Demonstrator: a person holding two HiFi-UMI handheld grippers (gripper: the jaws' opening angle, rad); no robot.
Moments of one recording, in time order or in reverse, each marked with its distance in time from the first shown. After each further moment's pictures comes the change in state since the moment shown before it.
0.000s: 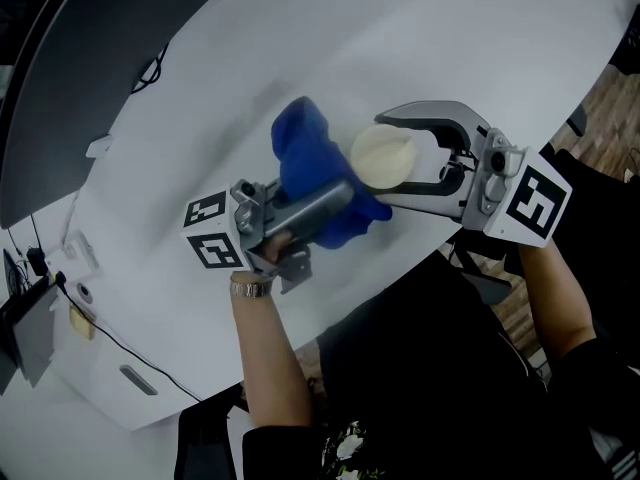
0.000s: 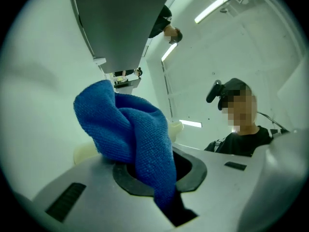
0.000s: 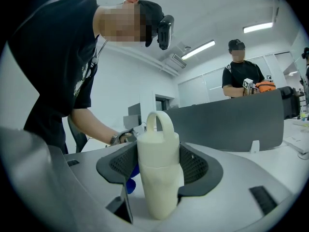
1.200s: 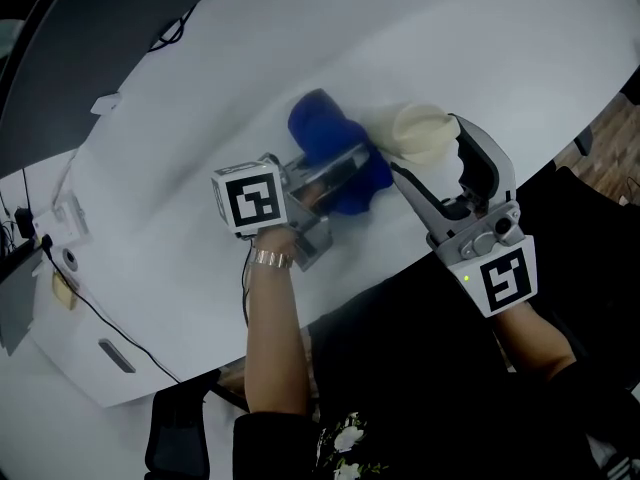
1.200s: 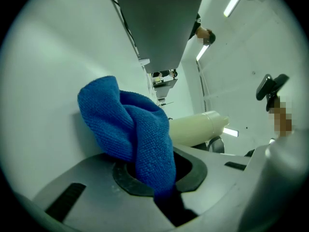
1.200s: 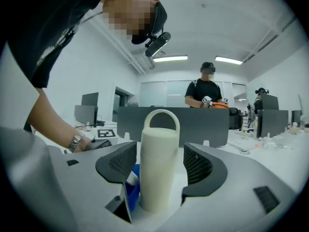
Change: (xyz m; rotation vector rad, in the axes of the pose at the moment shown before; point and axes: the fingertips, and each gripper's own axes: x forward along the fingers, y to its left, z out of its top) left arm -0.012 0.082 -0.027 -0.184 -0.005 0.409; right arm -0.024 -0.007 0.003 -0.057 -0.012 -0.612
